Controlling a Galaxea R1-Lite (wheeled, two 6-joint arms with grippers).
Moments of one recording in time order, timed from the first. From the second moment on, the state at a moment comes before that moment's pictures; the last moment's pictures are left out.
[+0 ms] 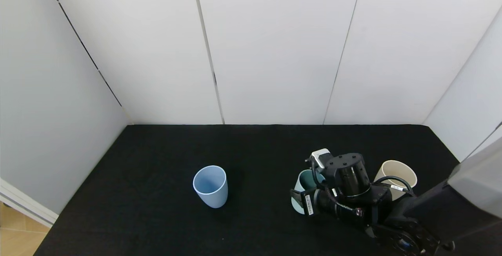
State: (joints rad) left arm 0.00 0.00 0.00 -0.01 0.01 -0.01; right arm 0.64 2.07 -0.80 -0.70 -0.16 0.18
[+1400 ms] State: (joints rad) left arm 0.00 0.00 0.00 -0.01 0.01 -0.01; right arm 0.25 1.55 -0.87 -0.28 -0.16 -0.04
